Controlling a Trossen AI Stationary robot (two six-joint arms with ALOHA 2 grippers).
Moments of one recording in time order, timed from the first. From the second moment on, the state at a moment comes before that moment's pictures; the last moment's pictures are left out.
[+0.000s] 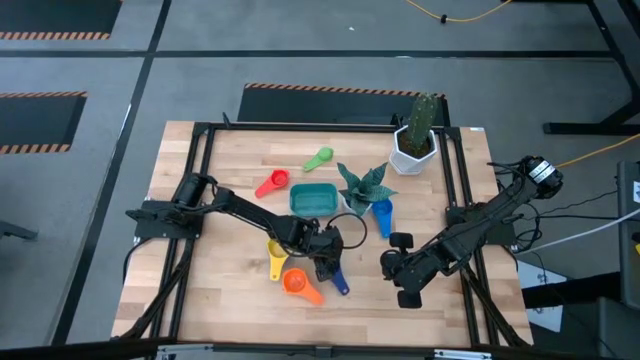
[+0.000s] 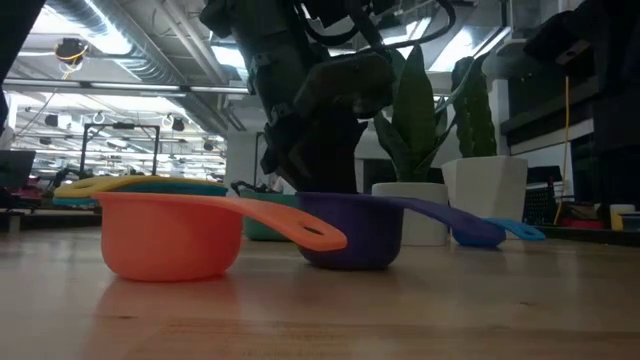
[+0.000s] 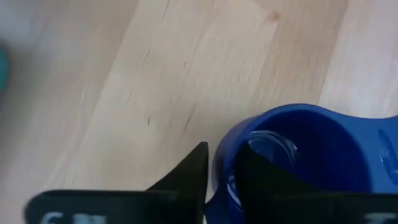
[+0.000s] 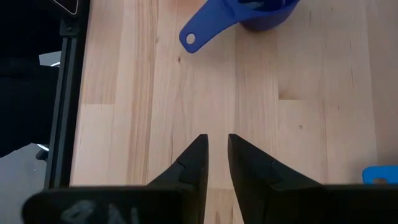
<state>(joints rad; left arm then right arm) -0.24 2.04 1.42 -0.45 -0.14 -0.60 0.66 1.43 0.99 -0.63 0.19 0.59</state>
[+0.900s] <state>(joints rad) -0.20 1.88 1.70 -1.08 0.10 0.17 0.66 1.43 0.99 -0.59 0.19 0.60</state>
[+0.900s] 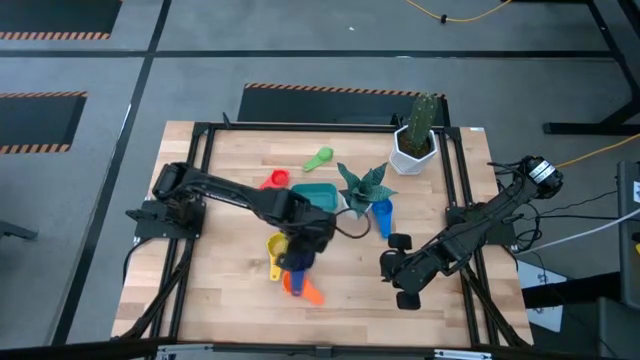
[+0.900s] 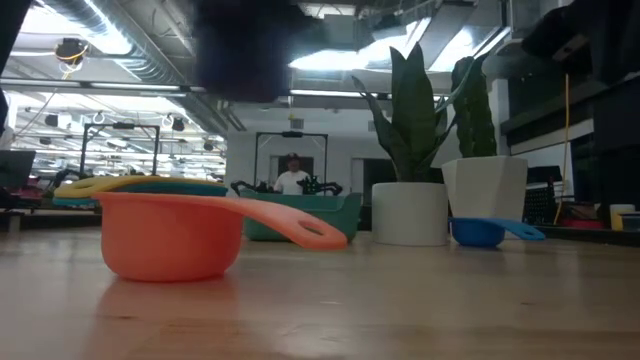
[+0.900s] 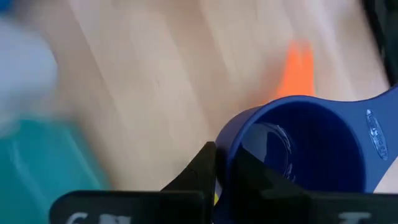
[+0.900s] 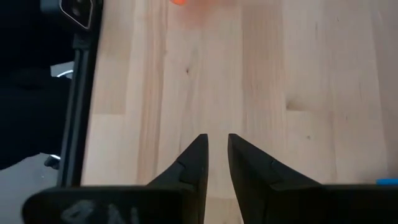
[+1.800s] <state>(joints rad) -0.19 1.88 1.53 -1.16 -0.03 0.31 0.66 1.43 0.99 -0.56 0.19 0.60</state>
